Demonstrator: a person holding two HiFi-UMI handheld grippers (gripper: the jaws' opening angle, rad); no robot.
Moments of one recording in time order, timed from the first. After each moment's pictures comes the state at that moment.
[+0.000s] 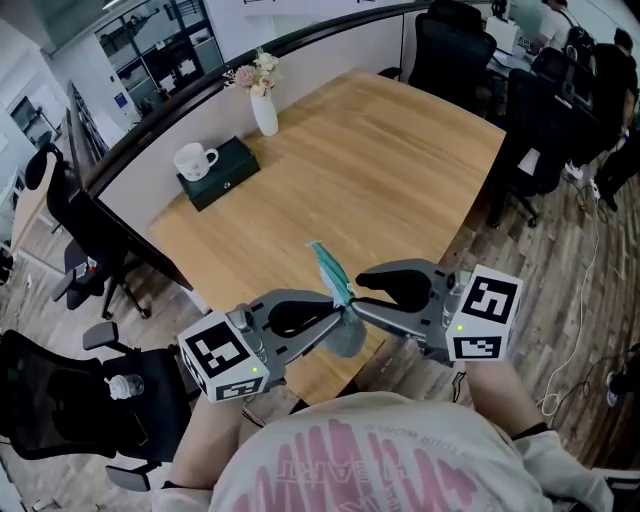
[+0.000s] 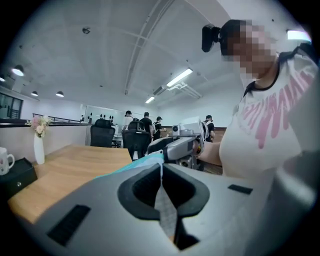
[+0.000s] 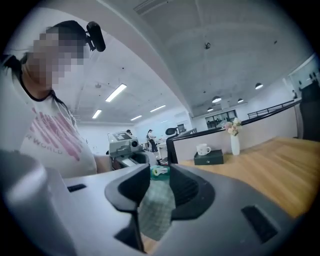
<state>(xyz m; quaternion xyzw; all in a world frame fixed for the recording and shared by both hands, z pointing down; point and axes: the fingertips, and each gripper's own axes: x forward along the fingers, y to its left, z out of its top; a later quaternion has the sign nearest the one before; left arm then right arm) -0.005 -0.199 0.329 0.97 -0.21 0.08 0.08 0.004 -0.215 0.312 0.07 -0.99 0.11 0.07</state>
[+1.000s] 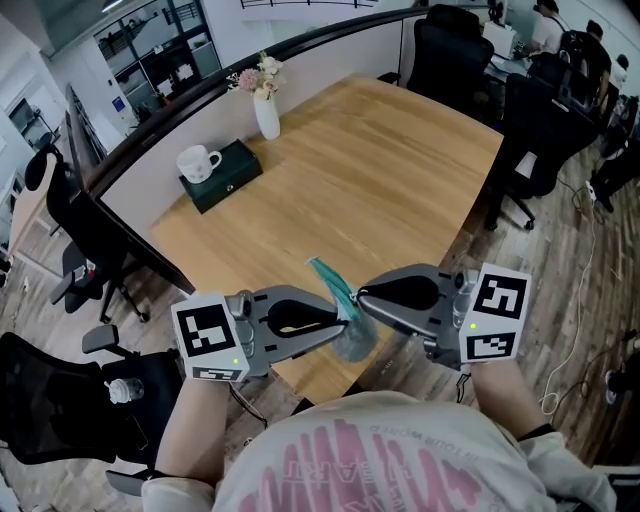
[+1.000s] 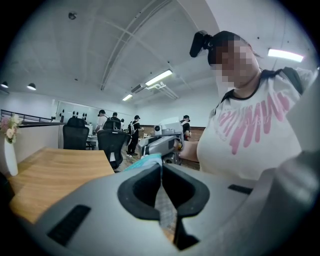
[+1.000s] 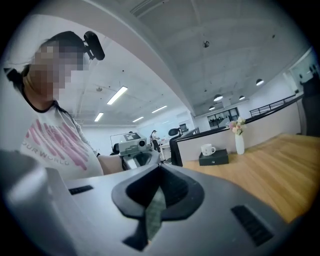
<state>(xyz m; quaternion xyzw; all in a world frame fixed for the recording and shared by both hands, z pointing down) -0.012 -0.170 0.310 0.99 -0.06 0.08 0.05 -0.005 -0.200 0.296 0.05 -0.99 0.13 0.07</state>
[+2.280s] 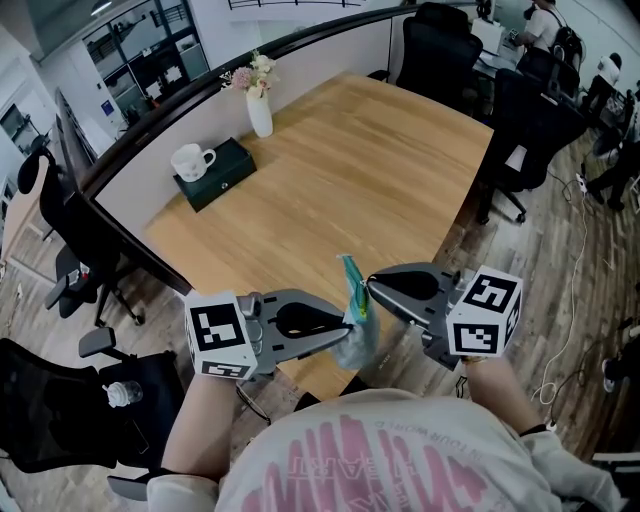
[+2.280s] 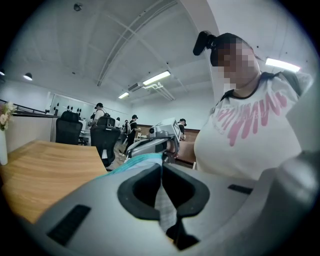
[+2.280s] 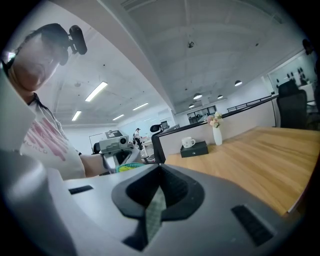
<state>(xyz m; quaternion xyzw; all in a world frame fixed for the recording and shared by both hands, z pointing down) -0.010 -0.154 0.327 0.99 -0.02 0.07 0.08 0.007 -0.217 0.332 0.17 -0.97 0.17 0.09</state>
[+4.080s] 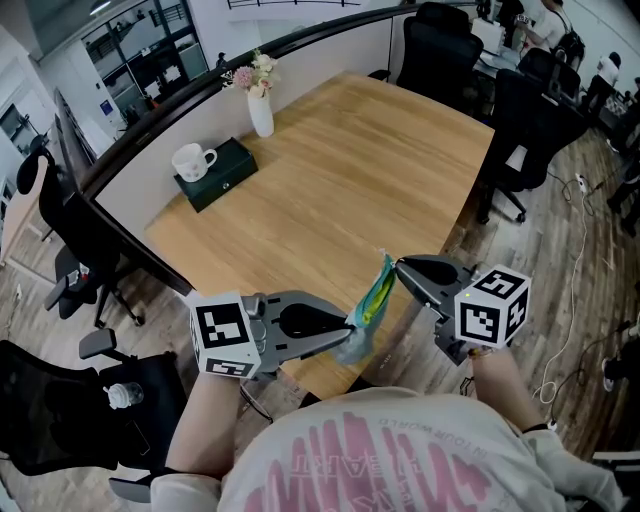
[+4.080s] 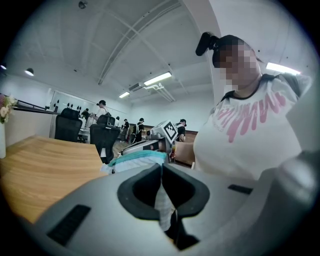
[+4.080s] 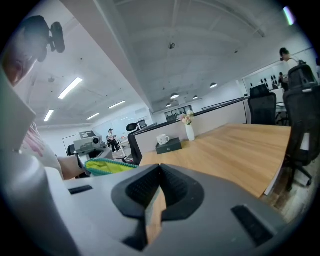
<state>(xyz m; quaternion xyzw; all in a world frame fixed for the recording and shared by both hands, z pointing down) -0.016 -0.156 0.336 0.99 -0.01 0.07 0.09 0.051 -0.258 0.363 0.30 -0.92 0.20 0.12</state>
